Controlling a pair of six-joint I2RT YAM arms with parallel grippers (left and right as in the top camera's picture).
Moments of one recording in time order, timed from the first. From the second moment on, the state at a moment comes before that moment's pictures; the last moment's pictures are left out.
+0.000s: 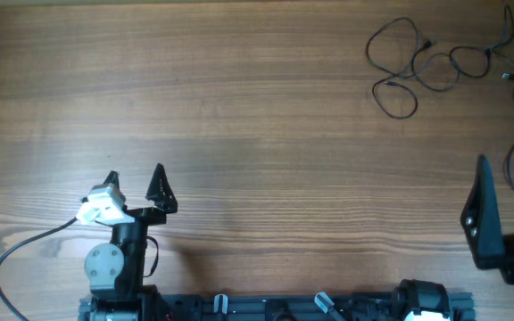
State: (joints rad) left arm 0.03 0.01 0.05 -0.10 0.02 -0.35; right arm -0.13 0.46 1.17 -0.07 -0.39 -0.20
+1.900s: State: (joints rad) left arm 0.03 0.01 0.02 -0.08 0.02 -0.33; right arm -0.10 0.02 1.22 -0.20 -0.38 -0.26
